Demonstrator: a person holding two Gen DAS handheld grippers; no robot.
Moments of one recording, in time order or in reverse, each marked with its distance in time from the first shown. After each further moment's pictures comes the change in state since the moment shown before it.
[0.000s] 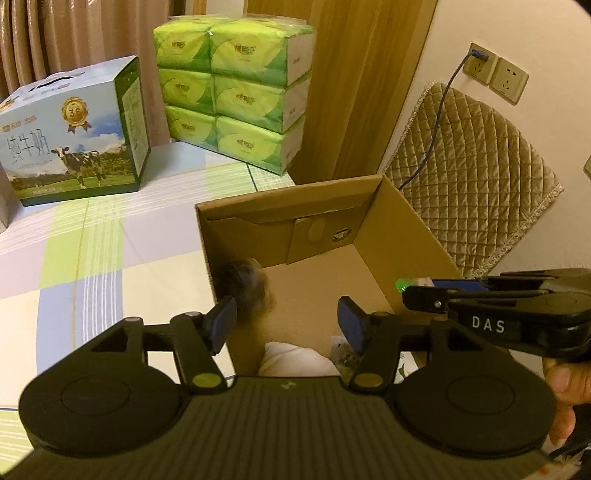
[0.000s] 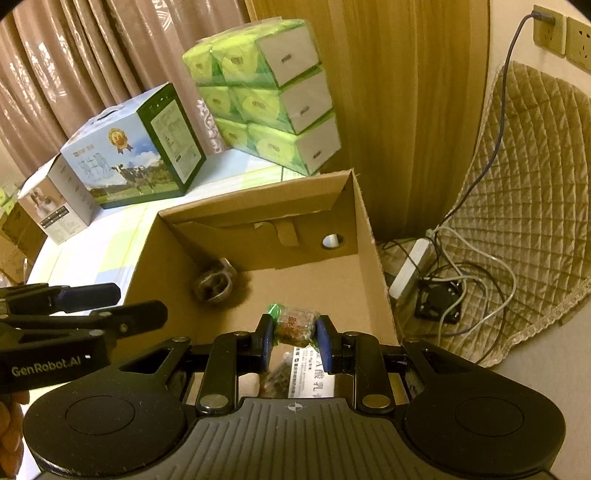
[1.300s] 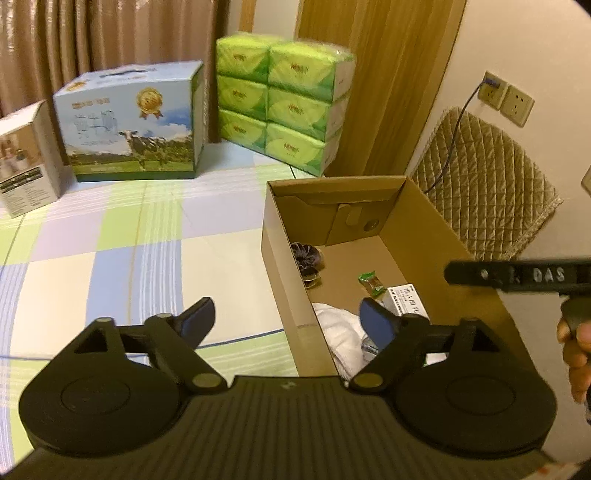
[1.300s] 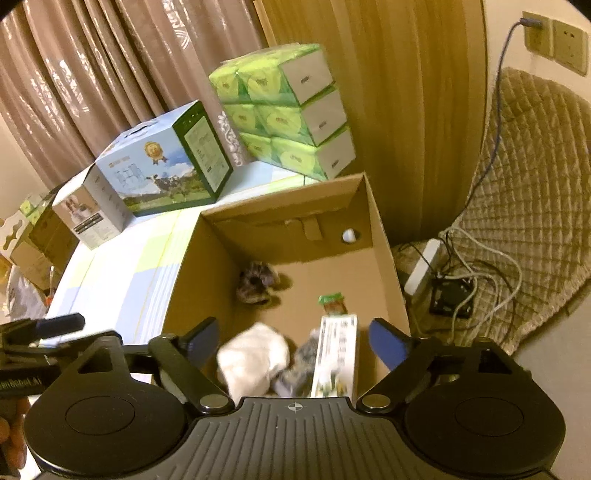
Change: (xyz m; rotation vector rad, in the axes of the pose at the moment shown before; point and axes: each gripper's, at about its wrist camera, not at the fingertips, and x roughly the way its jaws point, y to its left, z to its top) left arm -0.080 0.036 -0.053 -0.078 -0.070 0.051; right arm -0.062 0.008 -0.041 0.015 -0.052 0.060
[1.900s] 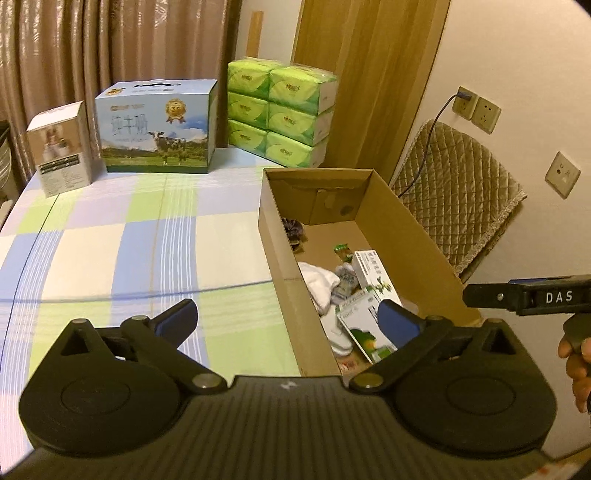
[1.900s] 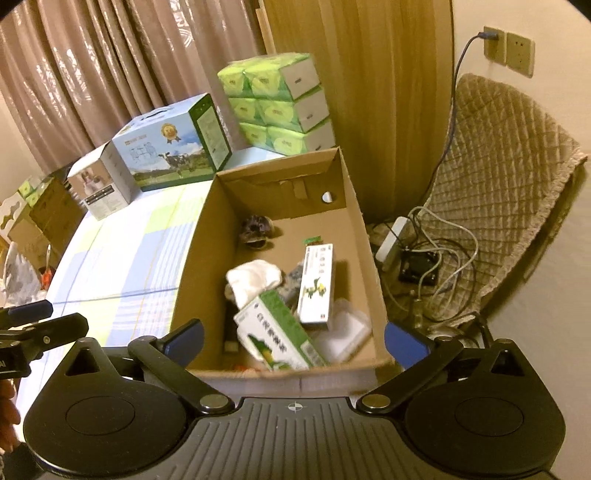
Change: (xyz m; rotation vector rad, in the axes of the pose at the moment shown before) left arm -0.114 -0.019 -0.072 -0.025 -0.059 -0.001; right arm -0.107 0.029 -0.081 -0.031 -0.016 -0.078
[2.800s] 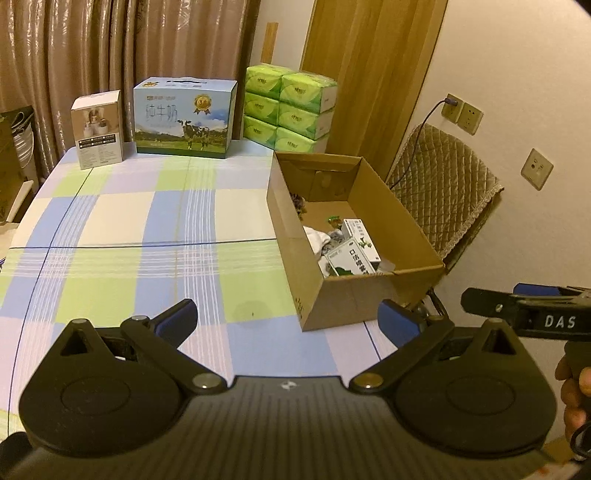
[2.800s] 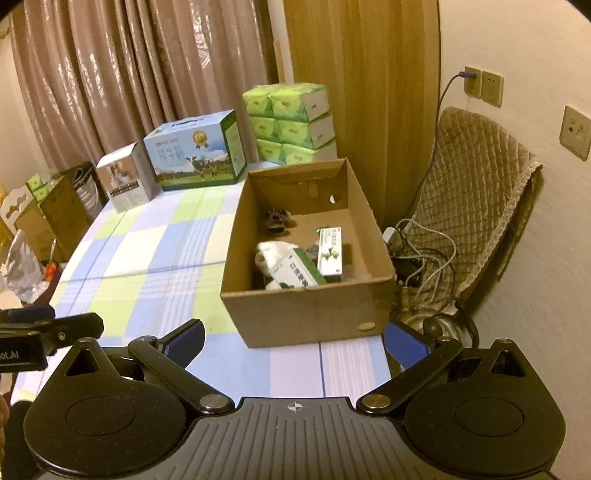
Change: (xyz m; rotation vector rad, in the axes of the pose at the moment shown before) left arm -0.107 -0.004 -0.076 -0.037 -0.021 0.015; right arm -0.090 0.060 -0.091 -0.050 -0.101 -0.055
